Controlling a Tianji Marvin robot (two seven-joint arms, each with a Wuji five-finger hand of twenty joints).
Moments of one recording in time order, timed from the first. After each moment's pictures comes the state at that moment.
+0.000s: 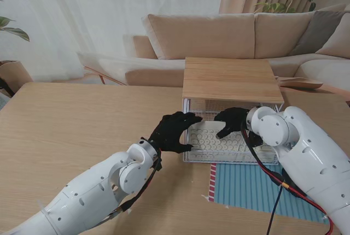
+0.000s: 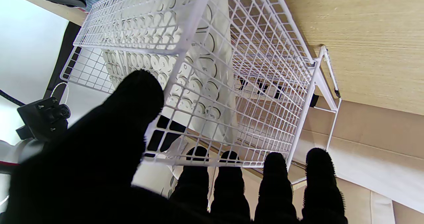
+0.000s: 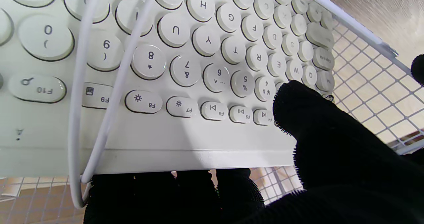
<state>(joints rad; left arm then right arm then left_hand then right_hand) 1.15 -1.19 -0.65 -1.34 0.67 -0.03 0.20 -1.16 -0.98 1.12 -1.47 -0.72 -0.06 0.65 0.57 -0.53 0.75 -0.09 0.18 0.02 0.25 0.18 0.16 0.00 0.22 0.32 0.07 0.13 0.26 0.48 -0.07 0.25 0.66 0.36 0.49 -0.50 0.74 -0.13 0.54 0.09 0.47 0.59 0.61 0.14 0.93 0.59 0.73 0.19 0.80 0.50 0.42 0.20 1.11 0.66</state>
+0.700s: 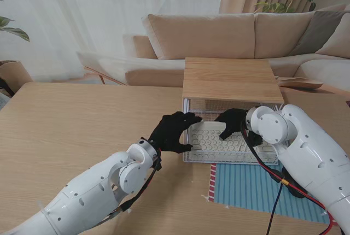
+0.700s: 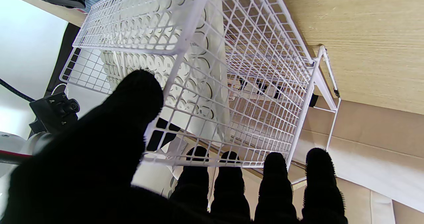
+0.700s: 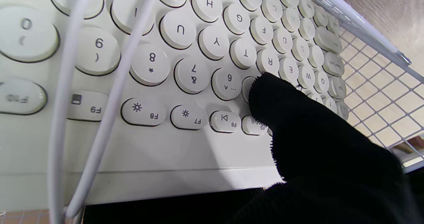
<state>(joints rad) 1.15 -1.19 -0.66 -1.34 0.68 -0.03 0.20 -1.11 -0.97 1.07 -1.40 -0.68 -0.09 0.64 0.57 -0.53 0.74 -0.09 0.18 0.02 0.25 0.18 0.16 0.00 0.21 0.32 0.07 0.13 0.26 0.48 -0.07 0.25 0.66 0.36 0.67 -0.57 0.76 -0.17 0.65 0.00 0.86 0.56 0.78 0.13 1.02 0.69 0.80 0.17 0.98 0.59 0.50 0.19 1.34 0.78</state>
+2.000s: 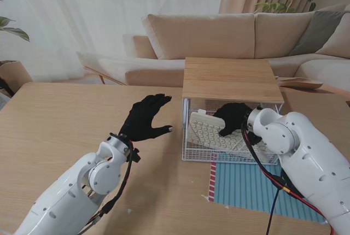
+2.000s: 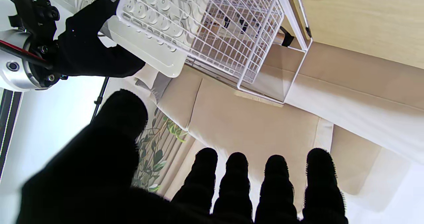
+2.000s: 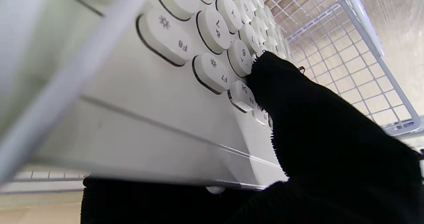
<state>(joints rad) 1.38 -1.15 -1.00 -1.51 0.71 -0.15 0.24 -1.21 -0.99 1.18 -1.48 -0.83 -0.28 0.44 0.52 -0.33 0.53 -0.08 0.18 0.13 0.24 0.17 0.17 0.09 0.15 0.36 0.07 0.15 0.20 0.48 -0.07 0.26 0.66 0.35 0.69 -0.71 0.81 -0.22 0.81 0.10 0.91 0.49 1.00 0.19 1.09 0.73 1.02 0.18 1.19 0.64 0.70 0.25 1.49 0.85</state>
